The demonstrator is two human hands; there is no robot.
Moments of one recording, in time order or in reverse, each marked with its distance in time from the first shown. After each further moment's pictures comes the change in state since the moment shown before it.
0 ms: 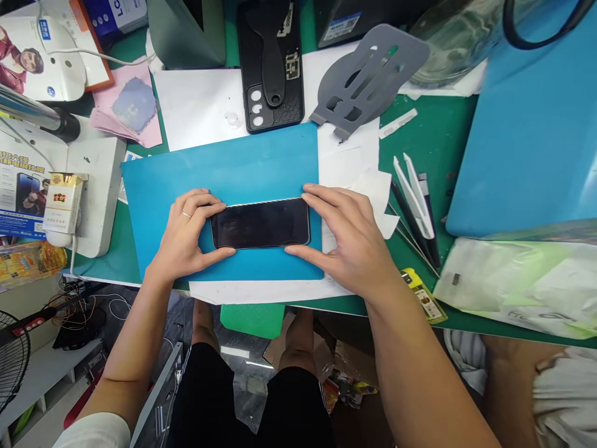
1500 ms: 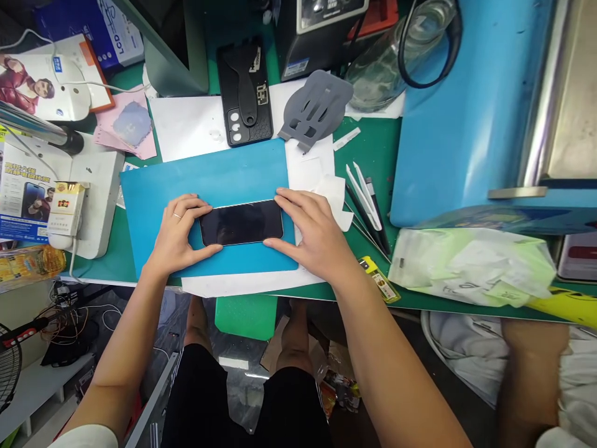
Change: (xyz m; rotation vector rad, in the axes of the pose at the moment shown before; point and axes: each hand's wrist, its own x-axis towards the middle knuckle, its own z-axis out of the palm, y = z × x) left_hand 0.000 -0.003 0.001 0.017 0.085 0.044; right_hand -0.001 0.007 0.003 0.043 -0.037 0.001
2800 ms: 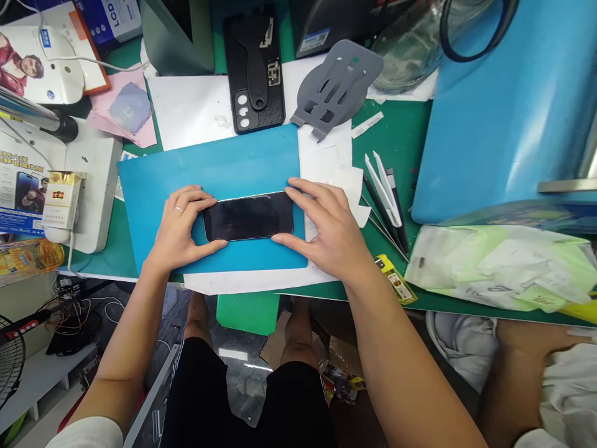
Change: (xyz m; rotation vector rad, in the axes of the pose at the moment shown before) left_hand 0.001 0.002 0.001 -0.010 -0.004 -0.006; right_hand -0.002 -0.002 -0.002 0.041 0.022 0.044
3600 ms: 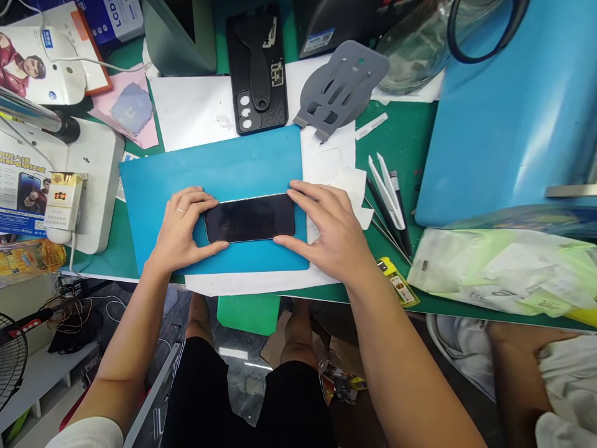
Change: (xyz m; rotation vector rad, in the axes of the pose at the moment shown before) left_hand 0.000 -0.001 0.000 -0.013 -0.026 -0.020; right_hand 0.001 -0.003 -0.001 -0.043 -0.025 0.002
